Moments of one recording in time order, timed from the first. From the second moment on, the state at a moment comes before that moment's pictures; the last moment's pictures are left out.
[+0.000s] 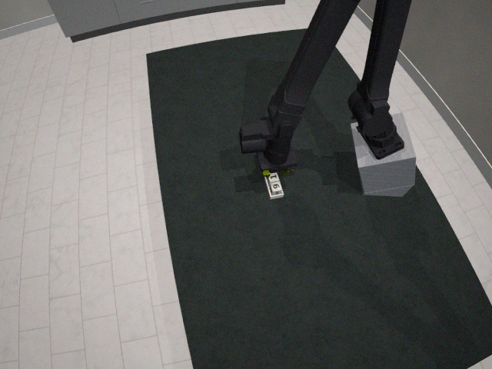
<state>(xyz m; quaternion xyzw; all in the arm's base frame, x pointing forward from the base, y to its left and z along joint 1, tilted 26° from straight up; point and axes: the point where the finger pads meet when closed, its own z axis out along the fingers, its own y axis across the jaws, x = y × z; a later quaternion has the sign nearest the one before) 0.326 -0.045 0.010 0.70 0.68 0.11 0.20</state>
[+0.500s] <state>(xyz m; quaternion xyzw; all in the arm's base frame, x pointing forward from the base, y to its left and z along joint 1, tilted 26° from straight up) 0.326 -0.045 0.010 0.70 0.68 0.11 0.20</state>
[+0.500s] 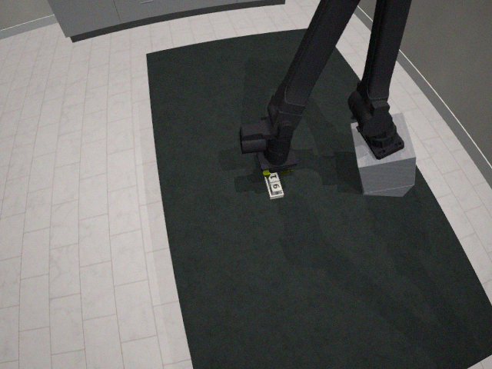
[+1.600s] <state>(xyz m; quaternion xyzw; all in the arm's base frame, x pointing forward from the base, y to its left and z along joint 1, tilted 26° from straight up) 0.337 -0.049 -0.015 0.70 0.68 0.11 0.20</state>
